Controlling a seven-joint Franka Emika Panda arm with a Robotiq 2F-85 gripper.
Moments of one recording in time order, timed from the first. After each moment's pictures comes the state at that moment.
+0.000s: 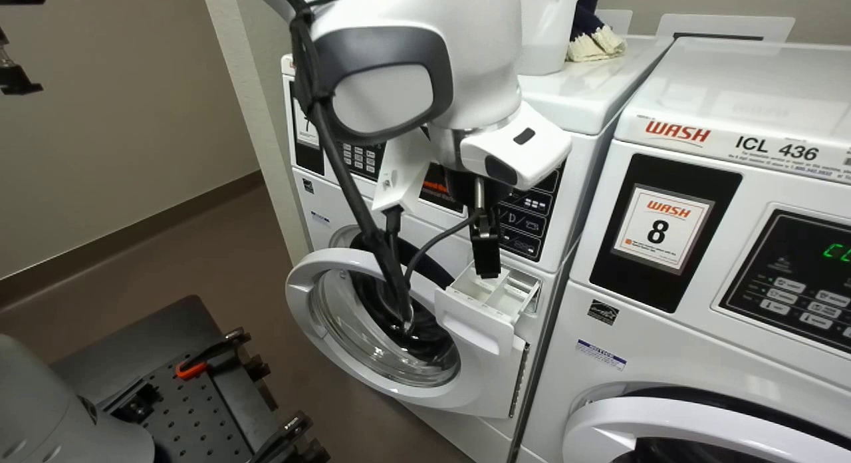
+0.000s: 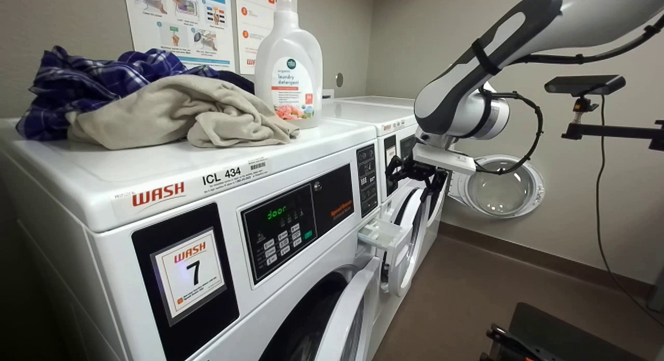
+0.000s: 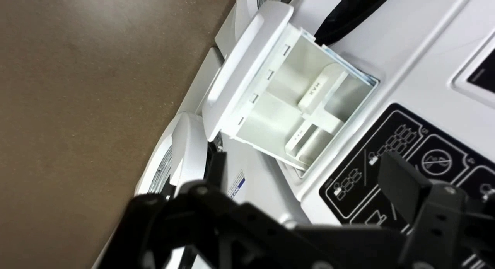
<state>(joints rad) -0.17 -0.06 -0.26 -2.47 0.20 2.66 0.27</state>
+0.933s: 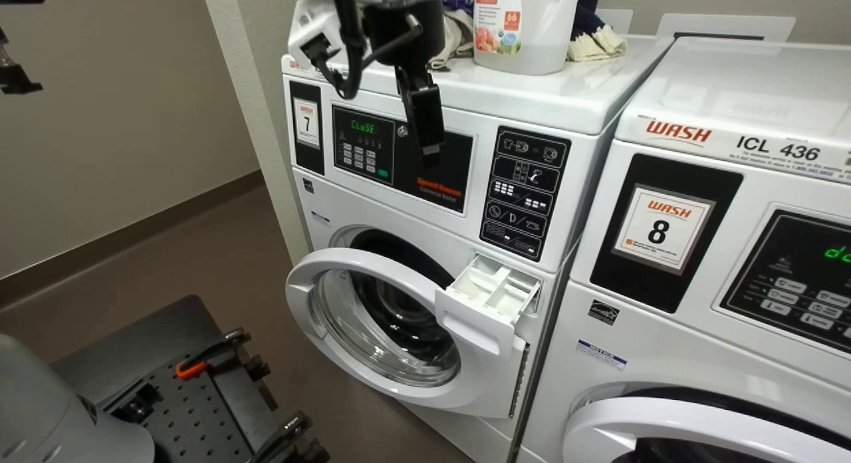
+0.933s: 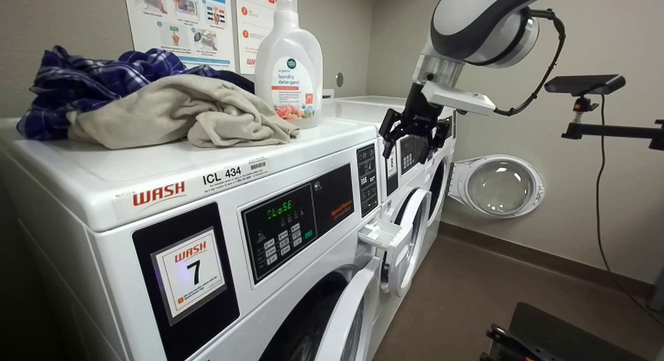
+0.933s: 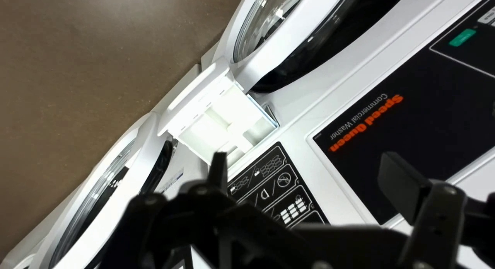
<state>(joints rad) -0.17 -0.37 -0.11 -2.42 0.08 2.26 0.27</state>
